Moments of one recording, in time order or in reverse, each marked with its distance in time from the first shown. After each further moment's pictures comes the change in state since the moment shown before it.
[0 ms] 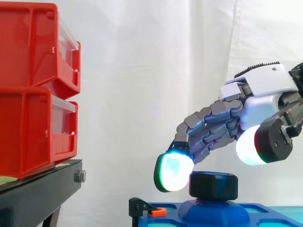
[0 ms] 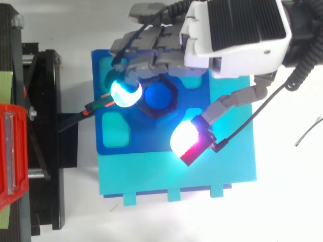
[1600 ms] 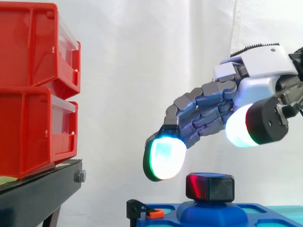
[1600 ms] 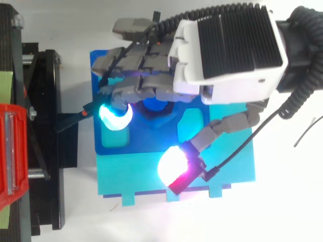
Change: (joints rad) arm 0.060 -0.001 0.017 0.034 0.057 0.001
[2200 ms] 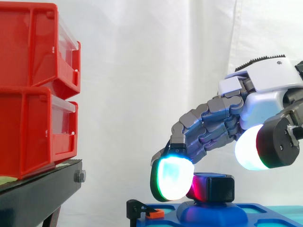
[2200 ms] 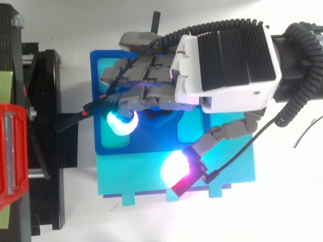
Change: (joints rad) arm 0.007 0.000 -0.030 -0.001 0.010 -0.001
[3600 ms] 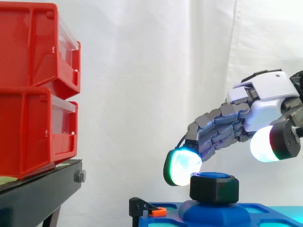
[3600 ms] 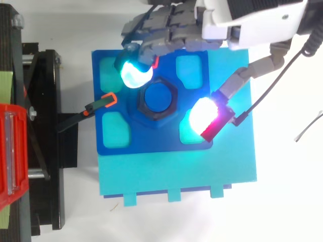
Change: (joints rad) arm -0.152 0.000 -0.002 0.000 -0.234 -0.010
